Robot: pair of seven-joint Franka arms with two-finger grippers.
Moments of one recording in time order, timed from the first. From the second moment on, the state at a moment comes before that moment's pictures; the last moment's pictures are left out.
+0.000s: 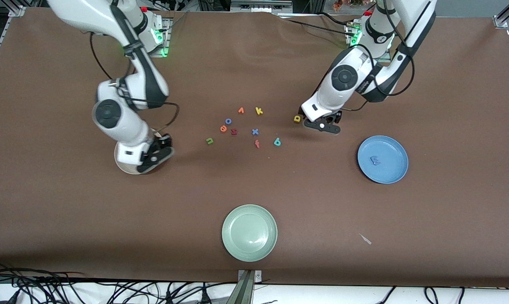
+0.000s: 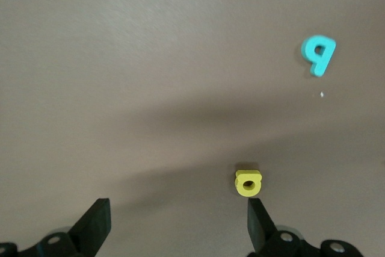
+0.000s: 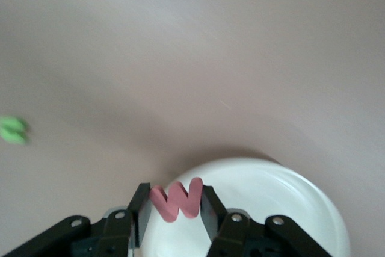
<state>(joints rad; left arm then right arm) 0.06 0.32 -0.64 -2.27 0.18 2.41 -0.48 0.34 0.36 -0.10 -2.02 0.06 2.37 -0.45</state>
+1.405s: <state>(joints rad) -0.05 0.52 -0.64 -2.21 0.43 2.46 -0.81 0.36 0.39 0.18 -2.13 -0.02 2.56 0.20</state>
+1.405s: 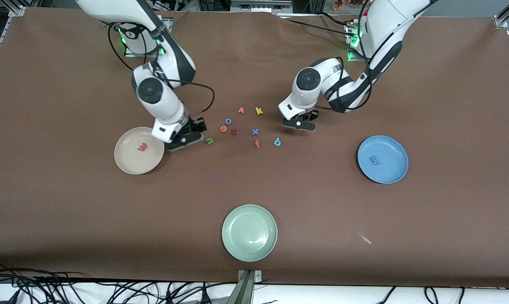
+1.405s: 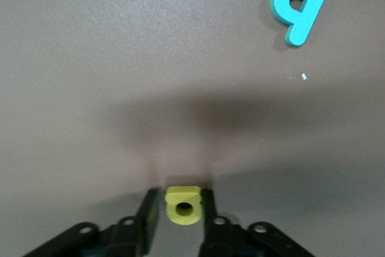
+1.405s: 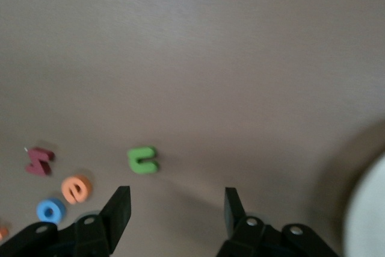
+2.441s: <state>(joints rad) 0.00 0.54 -0.63 -1.99 0.41 2.21 -0.80 0.43 0.51 0.18 -2.12 -0.23 2.70 0.41</state>
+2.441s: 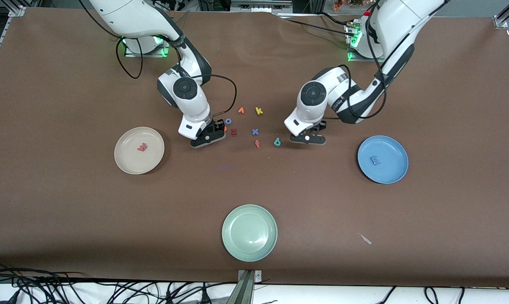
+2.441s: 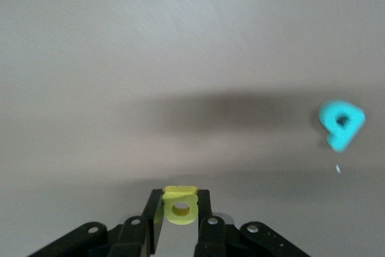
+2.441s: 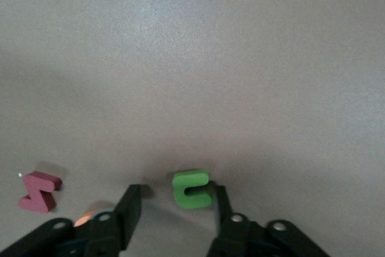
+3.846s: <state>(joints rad) 0.47 0.57 -0.58 -1.81 0.41 1.94 -0.21 0.35 0.32 -0.11 -2.19 -0.25 2.50 -0.16</state>
